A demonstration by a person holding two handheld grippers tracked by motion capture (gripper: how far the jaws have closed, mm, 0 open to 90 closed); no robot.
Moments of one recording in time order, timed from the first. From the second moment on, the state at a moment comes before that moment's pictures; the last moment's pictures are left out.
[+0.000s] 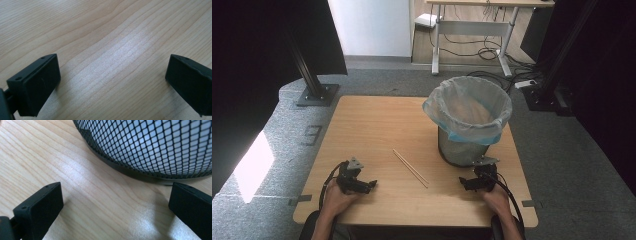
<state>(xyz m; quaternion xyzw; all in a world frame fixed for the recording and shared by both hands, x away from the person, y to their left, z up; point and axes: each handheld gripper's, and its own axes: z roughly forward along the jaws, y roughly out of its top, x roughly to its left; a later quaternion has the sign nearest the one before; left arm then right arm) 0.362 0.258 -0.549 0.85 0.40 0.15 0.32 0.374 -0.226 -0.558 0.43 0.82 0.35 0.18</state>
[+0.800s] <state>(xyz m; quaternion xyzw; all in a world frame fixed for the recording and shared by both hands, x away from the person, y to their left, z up) 0.380 0.213 -0.533 0.84 0.41 0.13 0.32 0.371 -0.226 -0.558 0.43 0.82 0.35 0.18</state>
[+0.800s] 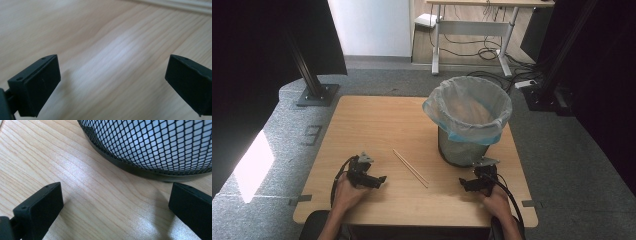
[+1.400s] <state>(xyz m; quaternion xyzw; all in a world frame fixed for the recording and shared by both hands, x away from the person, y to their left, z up) 0.422 0.140 -0.529 0.84 0.41 0.14 0.34 0.369 -0.224 -0.558 0.43 0.82 0.35 0.18</state>
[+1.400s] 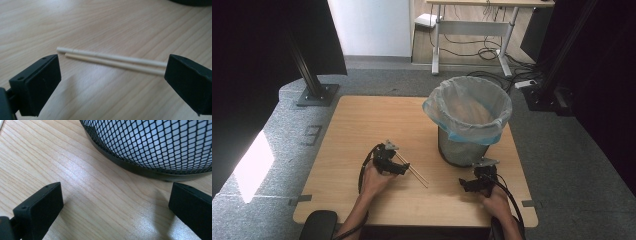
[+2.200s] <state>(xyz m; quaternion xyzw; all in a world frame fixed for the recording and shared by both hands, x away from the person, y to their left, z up) 0.431 0.134 -0.536 0.83 0.42 0.15 0.34 0.368 -0.223 -0.558 0.42 0.82 0.35 0.18</state>
